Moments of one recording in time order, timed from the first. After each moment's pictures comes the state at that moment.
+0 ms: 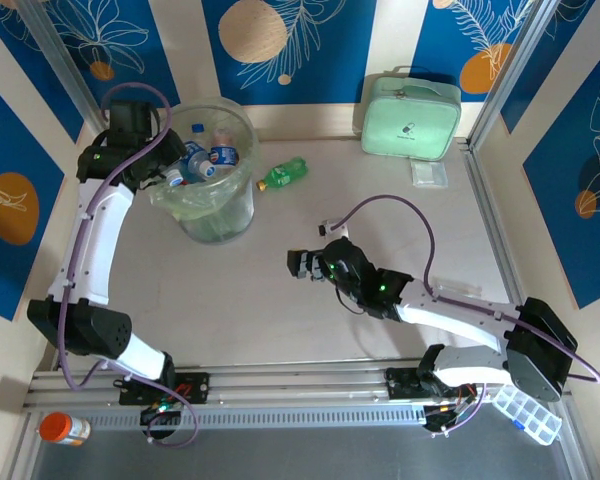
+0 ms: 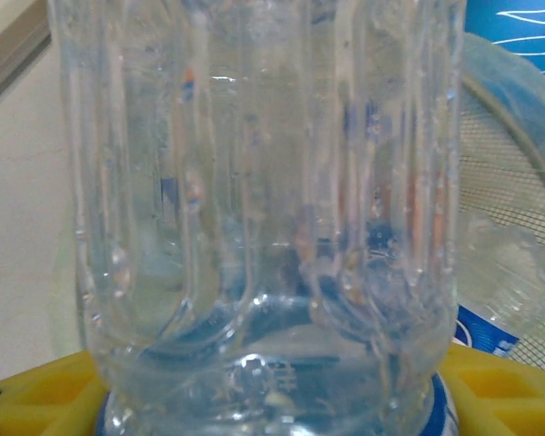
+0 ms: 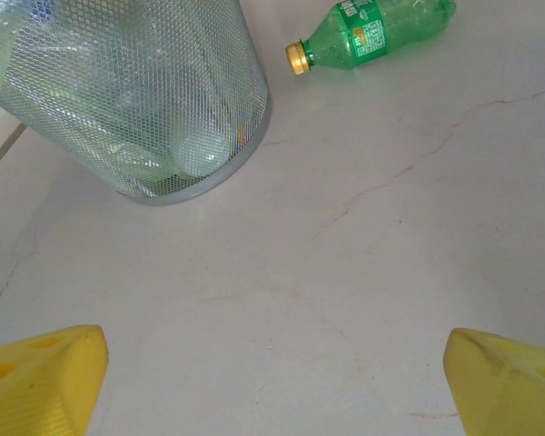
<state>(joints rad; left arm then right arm) -0.12 1.53 1.79 -0.99 -0.14 -0.61 0.95 1.21 0.72 -0.04 0.35 0.57</state>
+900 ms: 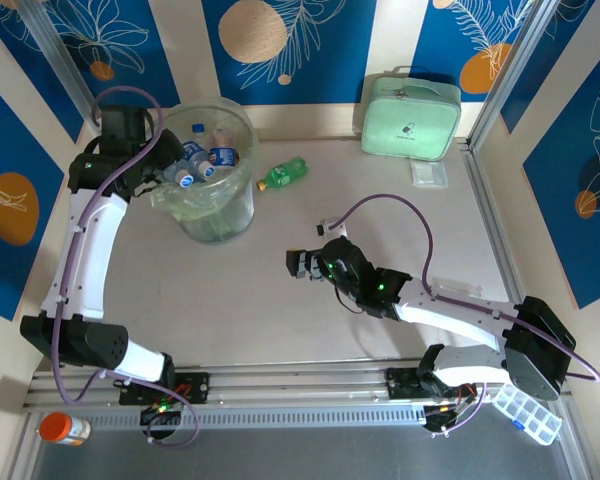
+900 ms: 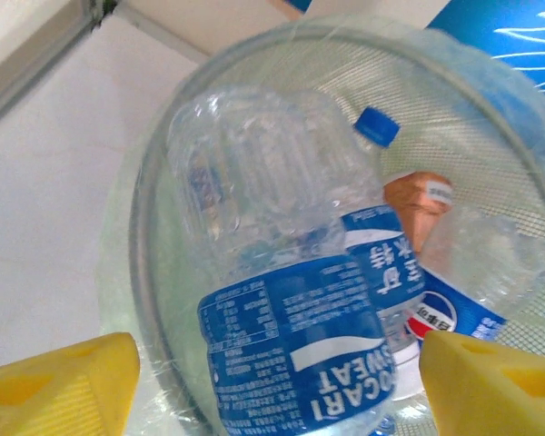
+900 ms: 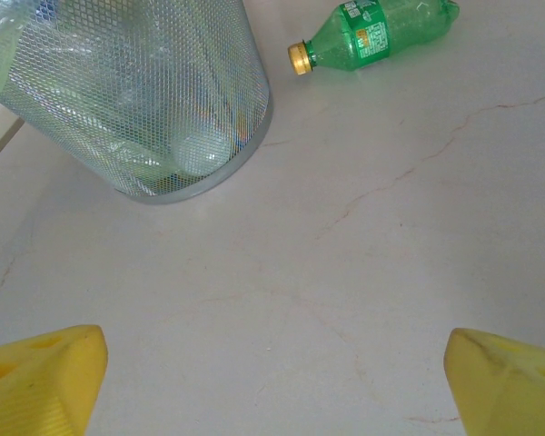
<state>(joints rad) -0.12 1.46 1.79 -1.00 -0.16 -0.61 0.95 1.22 0.72 -0.04 0.35 0.56</state>
